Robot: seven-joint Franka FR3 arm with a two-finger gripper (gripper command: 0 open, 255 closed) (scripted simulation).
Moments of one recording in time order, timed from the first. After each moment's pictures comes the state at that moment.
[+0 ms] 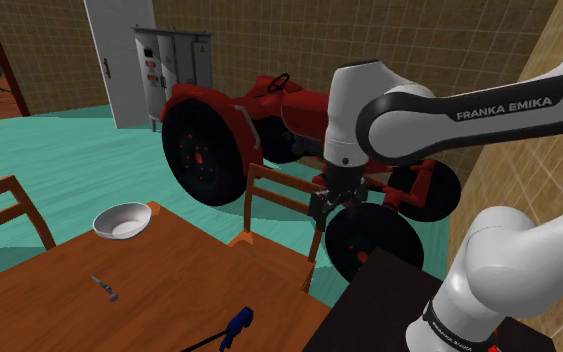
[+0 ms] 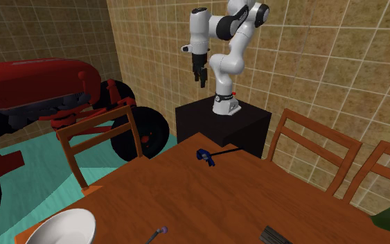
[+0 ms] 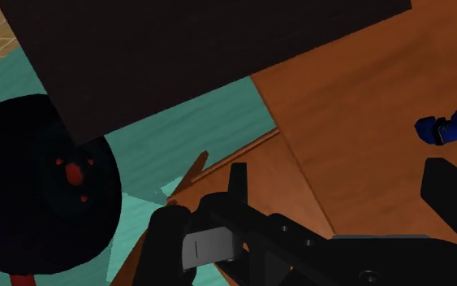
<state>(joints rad) 0.03 -0.75 0.25 -2.69 0.15 1.88 0.51</state>
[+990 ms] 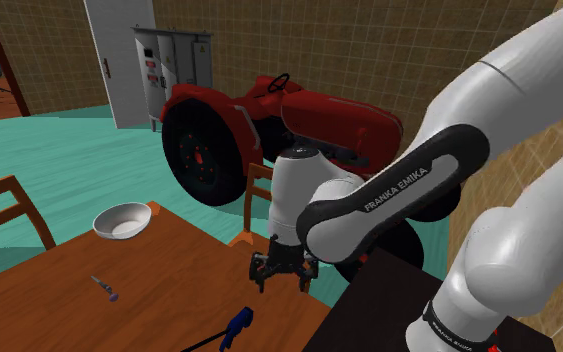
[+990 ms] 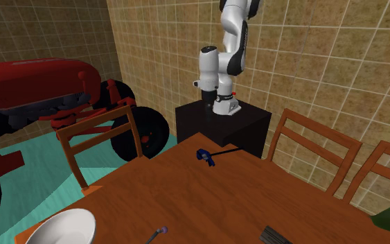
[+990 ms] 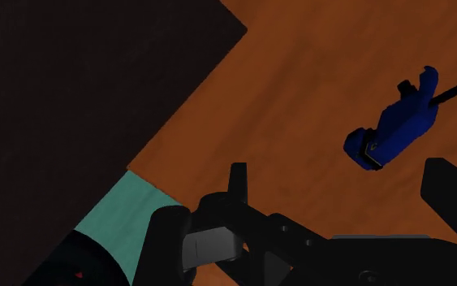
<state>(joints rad) -0.01 -0.25 0.60 -2.69 0.32 2.46 1.10</state>
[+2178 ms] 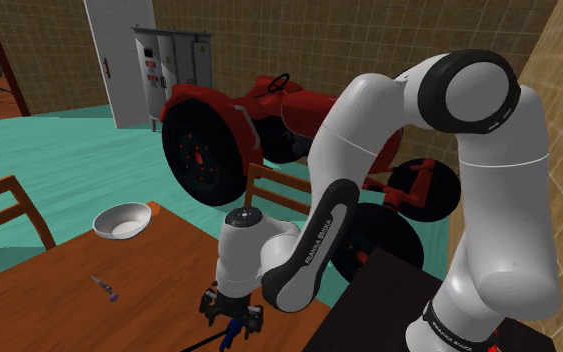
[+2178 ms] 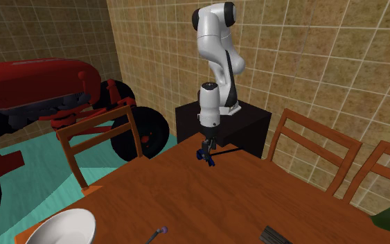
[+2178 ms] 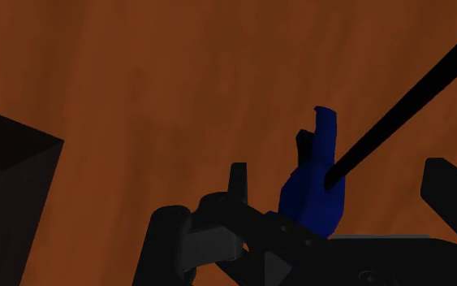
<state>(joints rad) 0.16 0.42 0.43 -2.39 -0.31 2.85 1.94</state>
